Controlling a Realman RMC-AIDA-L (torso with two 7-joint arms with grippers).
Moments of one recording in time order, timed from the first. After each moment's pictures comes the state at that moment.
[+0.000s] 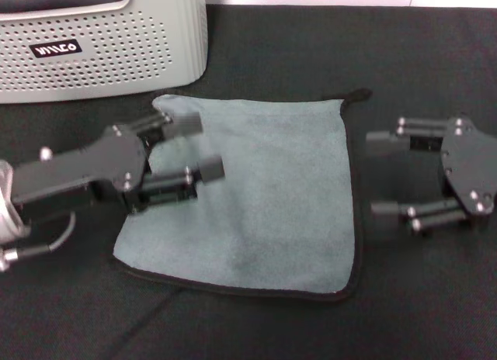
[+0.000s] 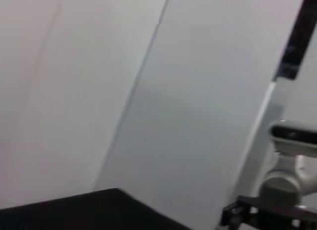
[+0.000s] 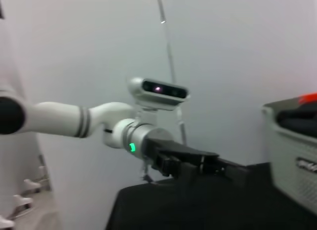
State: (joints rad) left arm -0.16 -2.09 1.04 0.93 1.44 1.72 -1.52; right arm 0.41 1.98 -1.17 -0.99 1.61 1.77 -1.67
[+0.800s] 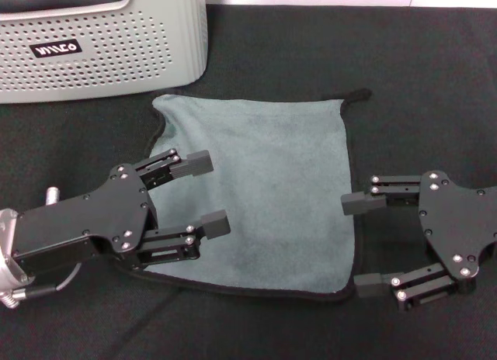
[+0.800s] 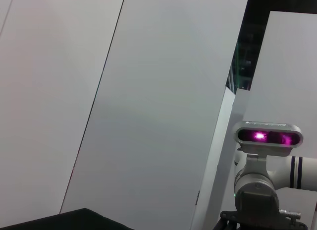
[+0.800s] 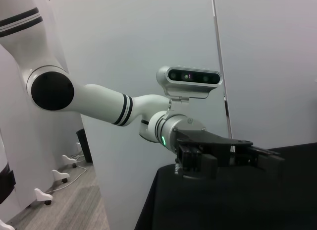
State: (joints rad) left arm -0.15 -2.09 1.04 0.78 1.43 1.84 -1.28; right arm 0.32 2.00 -1.31 -1.16 1.60 1.78 -1.61
